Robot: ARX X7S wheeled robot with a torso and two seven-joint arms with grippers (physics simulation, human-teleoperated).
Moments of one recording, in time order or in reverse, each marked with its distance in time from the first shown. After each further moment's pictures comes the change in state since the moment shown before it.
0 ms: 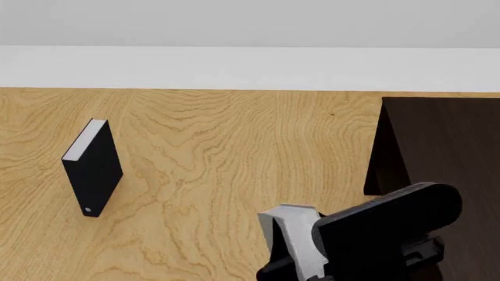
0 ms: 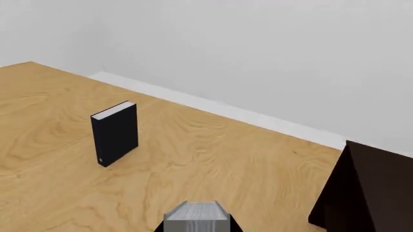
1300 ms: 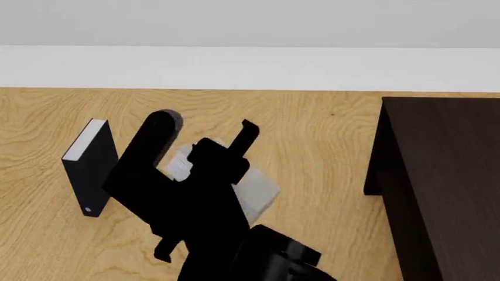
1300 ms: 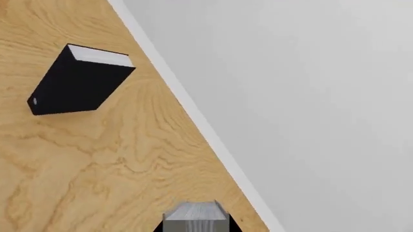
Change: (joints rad) left arm 0.020 -0.012 0.031 0.000 -0.010 0.036 -0.005; right arm 0.607 -0.362 -1.088 0.645 -0.930 -0.087 -0.324
